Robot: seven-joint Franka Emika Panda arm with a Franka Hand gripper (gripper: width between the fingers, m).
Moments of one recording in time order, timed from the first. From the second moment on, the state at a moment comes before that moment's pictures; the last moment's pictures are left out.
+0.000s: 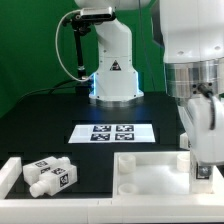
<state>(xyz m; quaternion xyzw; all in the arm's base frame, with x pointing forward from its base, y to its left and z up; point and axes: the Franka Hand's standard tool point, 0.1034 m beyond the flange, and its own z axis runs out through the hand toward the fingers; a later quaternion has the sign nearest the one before) 0.641 0.112 0.065 -0.65 0.76 0.01 0.06</state>
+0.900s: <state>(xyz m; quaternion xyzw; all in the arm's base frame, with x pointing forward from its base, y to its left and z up) 0.641 0.112 0.065 -0.57 0.82 0.02 0.06</state>
